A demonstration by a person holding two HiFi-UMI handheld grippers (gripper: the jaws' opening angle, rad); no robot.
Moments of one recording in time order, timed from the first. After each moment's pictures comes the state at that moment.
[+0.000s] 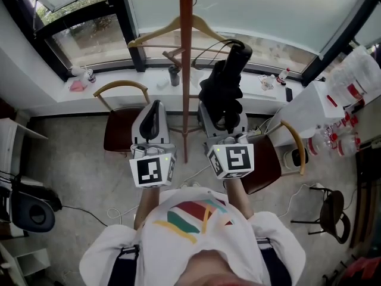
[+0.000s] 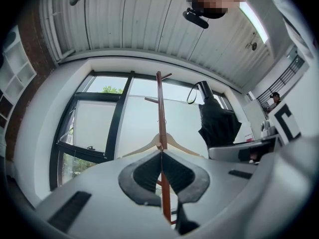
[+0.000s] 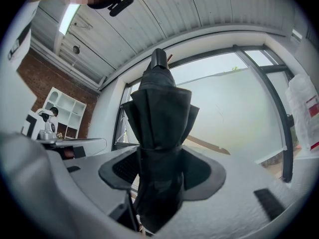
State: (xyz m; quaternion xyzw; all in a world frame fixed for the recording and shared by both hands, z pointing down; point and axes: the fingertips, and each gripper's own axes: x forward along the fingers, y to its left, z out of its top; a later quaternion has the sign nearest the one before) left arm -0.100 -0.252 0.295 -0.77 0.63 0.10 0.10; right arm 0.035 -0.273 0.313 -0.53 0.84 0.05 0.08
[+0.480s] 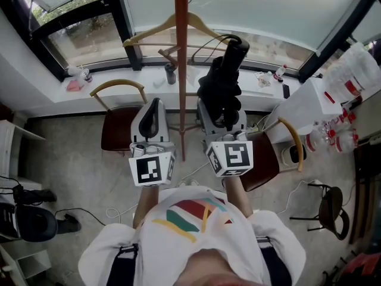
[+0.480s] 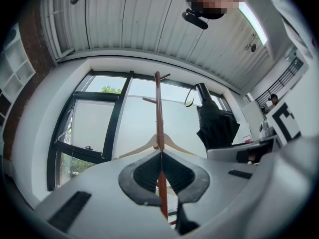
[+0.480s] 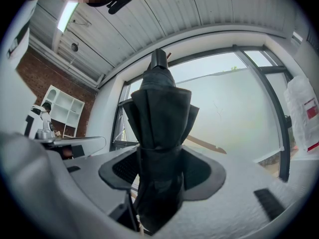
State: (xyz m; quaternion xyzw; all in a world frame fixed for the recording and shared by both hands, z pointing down) left arm -0.093 -0.254 0.294 -0.77 0.62 0.10 0.10; right arm 0.041 -0.276 0.315 -0.54 0.84 0.05 0.07
